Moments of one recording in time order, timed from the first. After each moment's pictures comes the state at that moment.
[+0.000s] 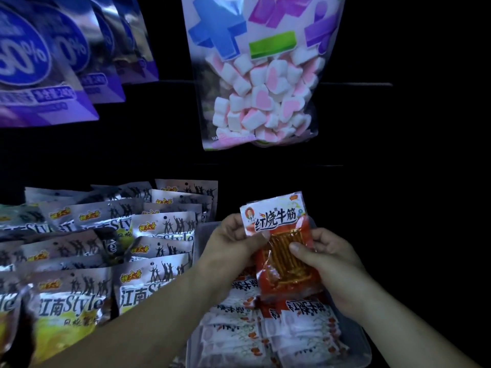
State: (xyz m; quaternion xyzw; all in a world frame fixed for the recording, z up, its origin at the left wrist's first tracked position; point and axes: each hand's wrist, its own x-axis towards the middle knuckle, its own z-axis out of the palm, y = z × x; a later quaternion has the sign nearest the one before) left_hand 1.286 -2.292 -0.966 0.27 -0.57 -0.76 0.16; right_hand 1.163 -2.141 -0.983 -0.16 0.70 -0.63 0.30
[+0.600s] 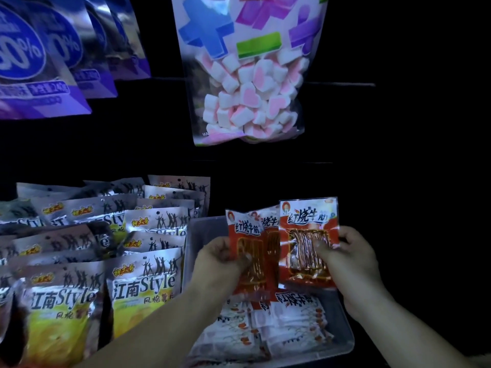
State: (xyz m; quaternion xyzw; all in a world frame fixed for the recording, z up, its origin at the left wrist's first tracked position) left_hand 1.304 -2.267 -0.988 0.38 -0.57 -0.71 0.16; right_hand 1.157 -2.109 -0.986 -0.10 0.77 -0.61 0.13
